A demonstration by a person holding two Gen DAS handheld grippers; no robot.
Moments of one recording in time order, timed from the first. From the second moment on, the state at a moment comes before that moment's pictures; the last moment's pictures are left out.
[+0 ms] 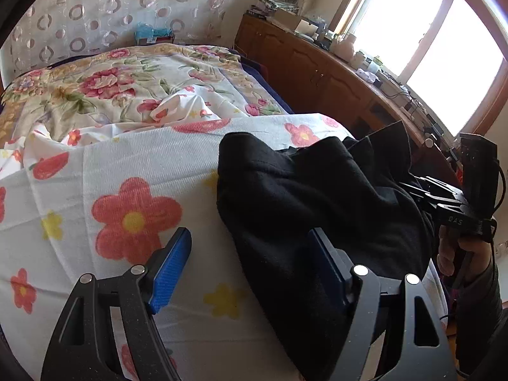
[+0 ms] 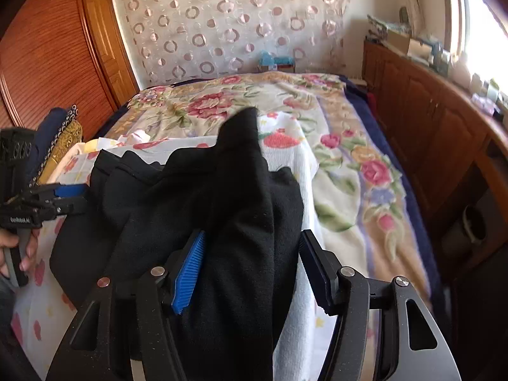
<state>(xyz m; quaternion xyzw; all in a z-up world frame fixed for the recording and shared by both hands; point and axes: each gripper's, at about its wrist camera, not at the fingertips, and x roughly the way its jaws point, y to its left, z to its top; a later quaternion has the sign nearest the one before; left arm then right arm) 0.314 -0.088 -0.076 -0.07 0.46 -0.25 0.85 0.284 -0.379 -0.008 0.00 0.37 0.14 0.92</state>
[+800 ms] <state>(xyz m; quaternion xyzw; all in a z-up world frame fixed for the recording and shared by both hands) 0.250 -0.048 0.022 -0.12 0.34 -0.31 0.88 0.266 -0.359 0.054 -0.02 0.27 0.24 0.93</state>
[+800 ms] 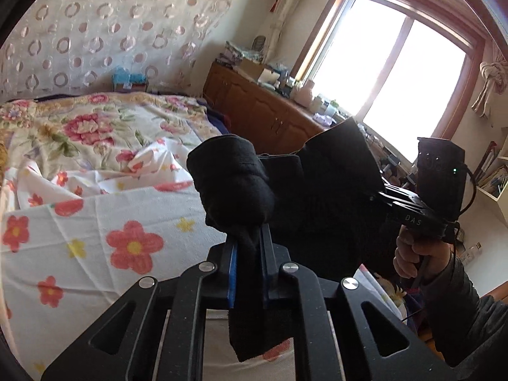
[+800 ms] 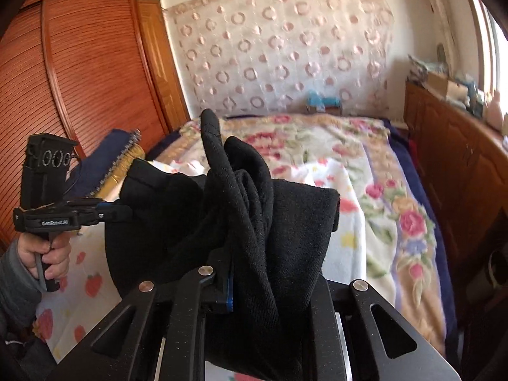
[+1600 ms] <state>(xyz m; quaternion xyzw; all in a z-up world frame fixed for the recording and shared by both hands) 0.148 0.210 0.003 -0.21 0.23 0.04 0.95 0.413 0.073 0.150 -0.30 0.19 0.44 0.82</state>
